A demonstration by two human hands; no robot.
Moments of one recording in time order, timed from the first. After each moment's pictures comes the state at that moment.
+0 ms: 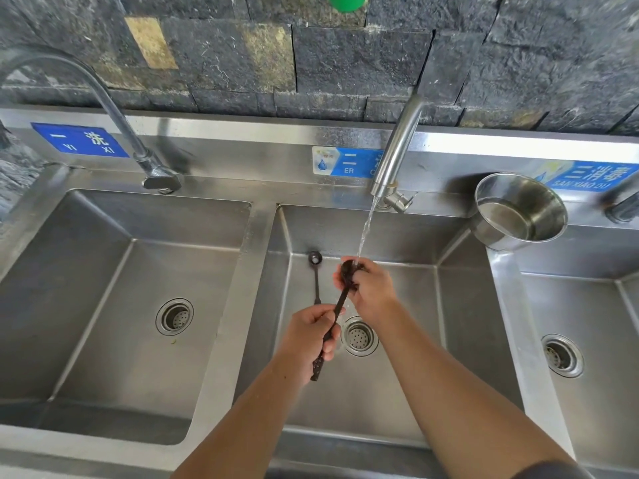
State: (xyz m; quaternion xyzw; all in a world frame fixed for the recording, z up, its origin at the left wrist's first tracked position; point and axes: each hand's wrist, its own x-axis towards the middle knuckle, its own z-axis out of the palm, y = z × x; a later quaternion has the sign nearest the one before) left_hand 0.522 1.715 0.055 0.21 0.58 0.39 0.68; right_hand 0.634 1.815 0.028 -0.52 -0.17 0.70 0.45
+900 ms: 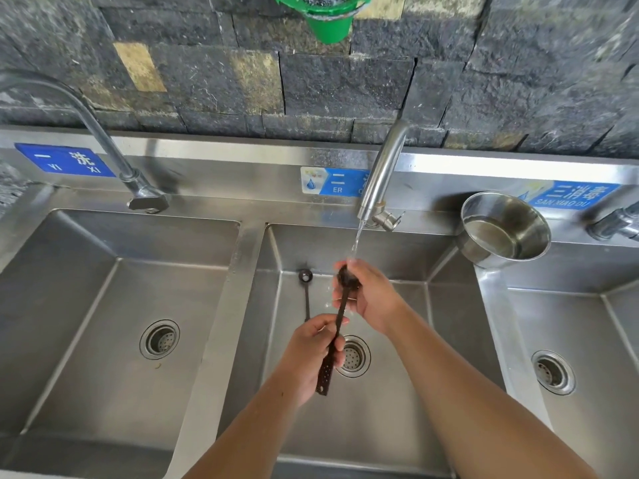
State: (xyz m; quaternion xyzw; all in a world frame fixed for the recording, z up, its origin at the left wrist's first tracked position) left_hand 0.538 1.732 0.050 0.21 0.54 0.41 0.71; right_hand 0.660 1.831 0.072 -0.48 -0.29 0.74 0.37
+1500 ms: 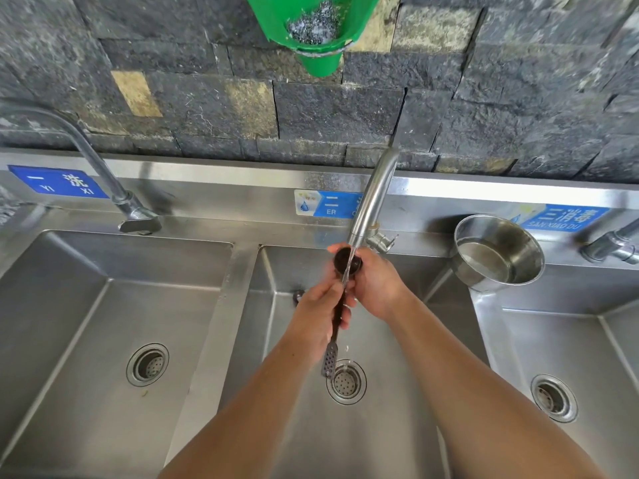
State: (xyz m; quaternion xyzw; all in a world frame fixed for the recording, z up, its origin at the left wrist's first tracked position) left_hand 0.557 1.815 0.087 0.28 0.48 0.48 0.68; right_hand 0.669 1.881 0.106 -0.43 -0.34 0.74 0.39
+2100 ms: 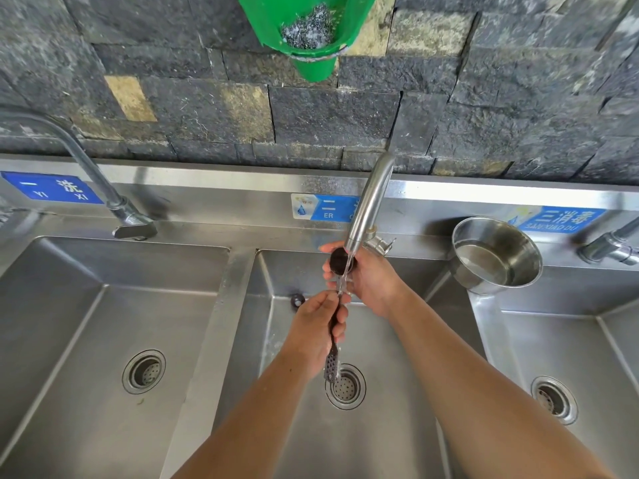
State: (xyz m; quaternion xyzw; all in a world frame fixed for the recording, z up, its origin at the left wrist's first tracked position) left_hand 0.557 1.809 0.078 0.26 0.48 0.48 0.69; right_hand 0.669 1.890 0.114 -0.45 -0.40 0.71 0.36
